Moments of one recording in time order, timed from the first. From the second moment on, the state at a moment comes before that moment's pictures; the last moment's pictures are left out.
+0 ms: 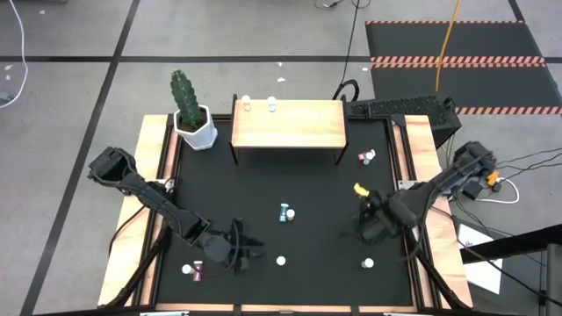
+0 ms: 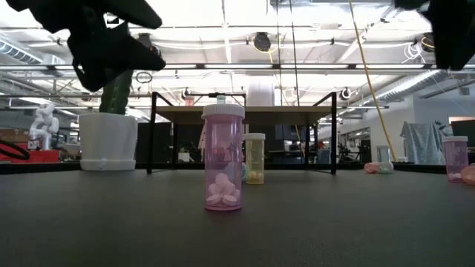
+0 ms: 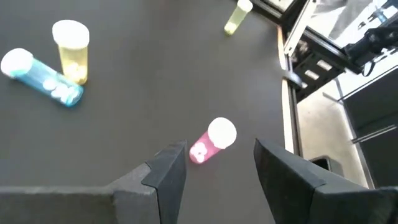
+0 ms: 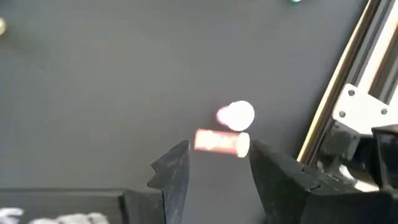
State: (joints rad) left arm -0.60 1.55 0.78 0.22 -0.40 -0.79; right arm 0.56 1.38 1.15 -1.53 0.31 1.69
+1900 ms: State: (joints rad) left arm -0.58 1.55 0.78 0.23 -0.42 -0.69; right arm 0.39 1.08 0.59 -1.01 0.18 1.54
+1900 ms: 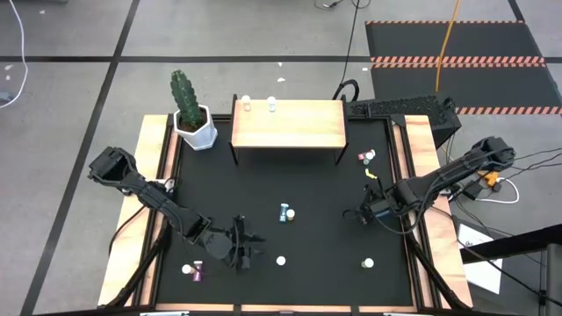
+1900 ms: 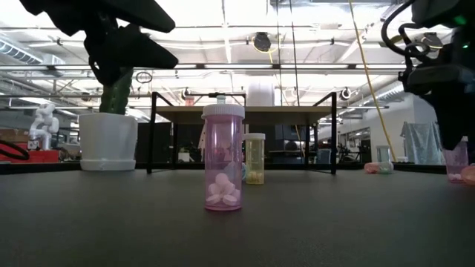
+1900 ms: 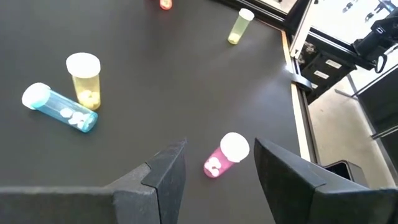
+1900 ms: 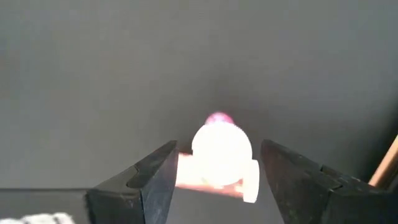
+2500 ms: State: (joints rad) left arm -0.60 1.55 0.78 0.23 -0.38 -0.74; right arm 0.40 1.08 0.59 -1.02 0.23 1.57
